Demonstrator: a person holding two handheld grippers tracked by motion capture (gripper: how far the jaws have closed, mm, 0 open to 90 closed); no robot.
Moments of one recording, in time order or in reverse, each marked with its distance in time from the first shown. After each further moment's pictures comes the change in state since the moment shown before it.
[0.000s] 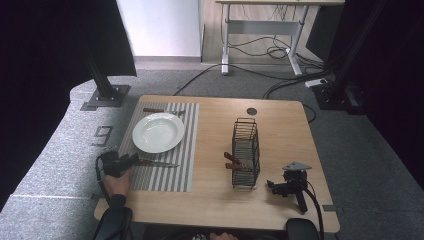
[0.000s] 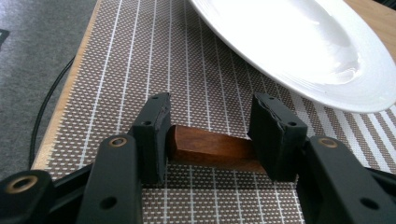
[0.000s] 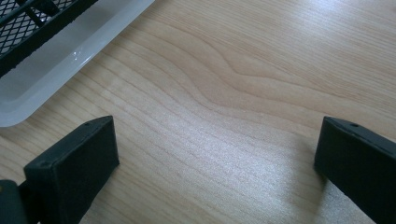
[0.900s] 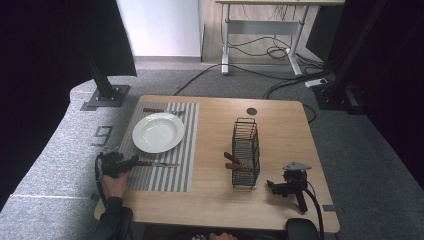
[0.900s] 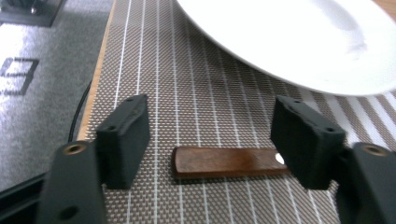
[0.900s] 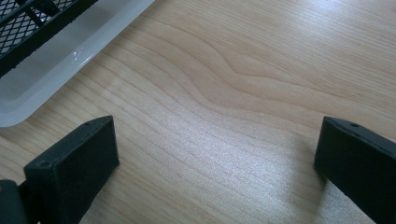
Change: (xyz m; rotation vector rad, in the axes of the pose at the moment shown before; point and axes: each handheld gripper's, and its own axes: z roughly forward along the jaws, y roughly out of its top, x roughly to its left) left arm -0.009 0.002 -0.015 -0.004 0.050 0.178; right arm 0.000 0.000 0.000 0.000 0.000 0.000
